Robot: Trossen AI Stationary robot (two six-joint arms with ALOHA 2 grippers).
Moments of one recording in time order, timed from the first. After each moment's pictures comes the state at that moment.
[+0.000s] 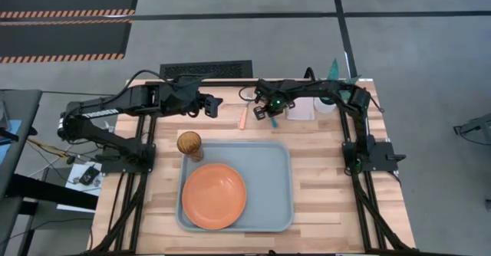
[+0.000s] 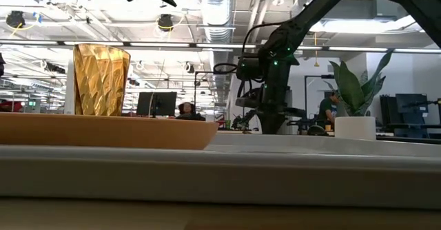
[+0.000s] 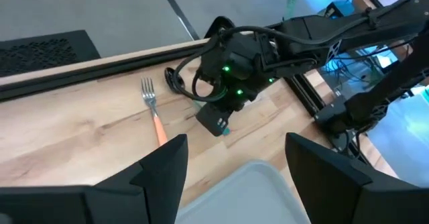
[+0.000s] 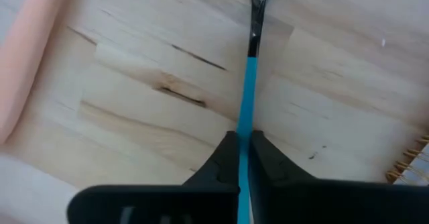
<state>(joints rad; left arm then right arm) 0.13 1.25 1.41 -0.79 -0.39 -0.85 -0.50 2.06 1.37 -0.66 -0.03 0.66</state>
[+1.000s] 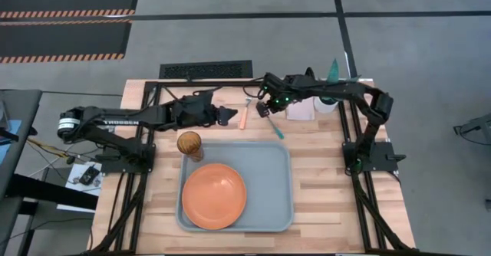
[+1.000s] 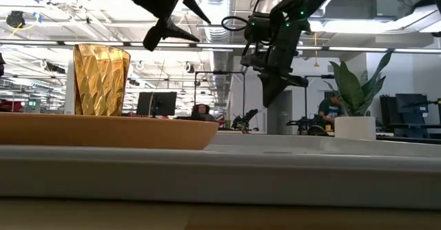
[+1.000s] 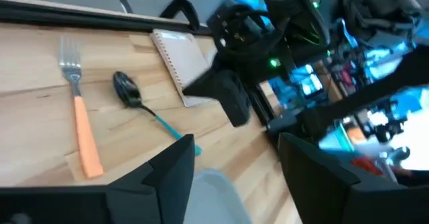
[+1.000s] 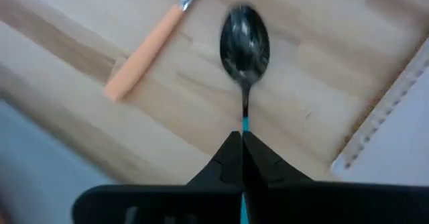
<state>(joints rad) 0.16 1.25 0.91 -0.04 -0.24 -0.97 -0.45 1.79 1.37 -0.75 0.00 0.62</state>
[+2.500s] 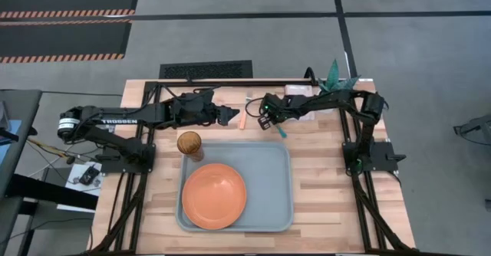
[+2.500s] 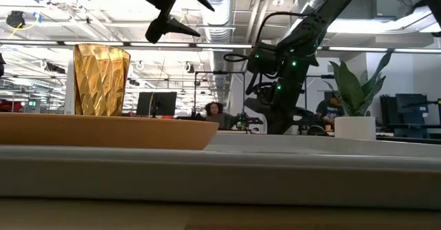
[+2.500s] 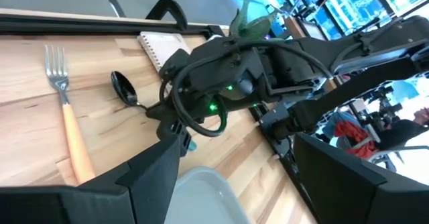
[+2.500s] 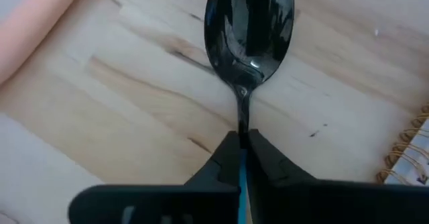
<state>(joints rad) 0.16 1.25 0.97 -0.10 -0.22 -0.93 -0.39 1.89 1.06 -0.37 0.14 0.62</state>
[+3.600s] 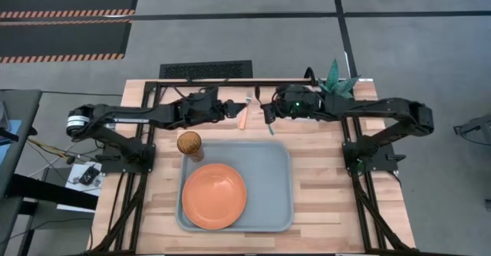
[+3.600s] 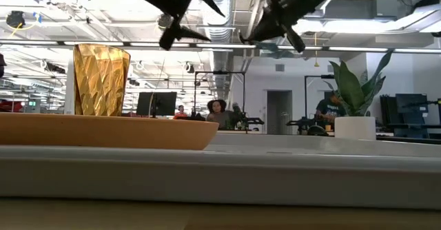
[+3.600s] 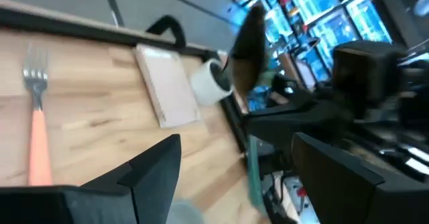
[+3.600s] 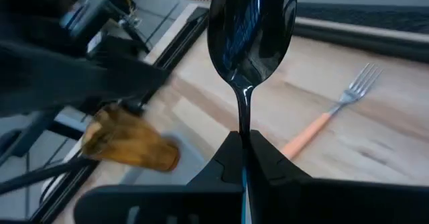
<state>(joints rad) 0.18 1.35 0.97 0.07 -0.28 -1.07 -0.21 1.36 1.05 -0.17 0.16 0.76</state>
